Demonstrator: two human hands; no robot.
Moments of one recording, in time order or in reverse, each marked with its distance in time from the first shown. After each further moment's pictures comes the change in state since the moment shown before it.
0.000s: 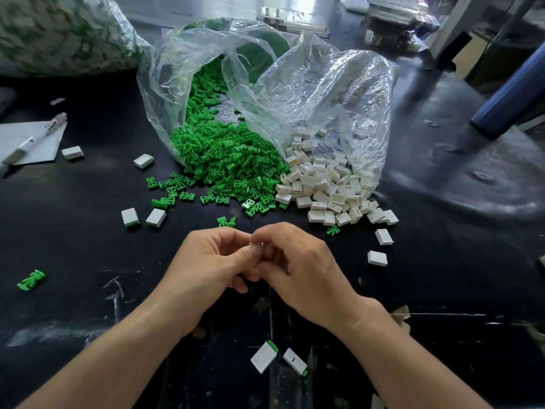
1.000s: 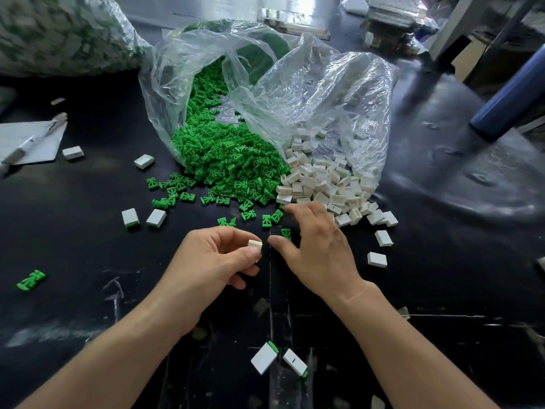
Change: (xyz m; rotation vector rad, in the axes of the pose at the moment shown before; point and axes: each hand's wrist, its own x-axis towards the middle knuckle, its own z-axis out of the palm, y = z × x) left_hand 0.002 0.000 0.000 0.012 0.063 0.007; right_hand 0.014 0.023 -0.003 -0.346 0.015 0.302
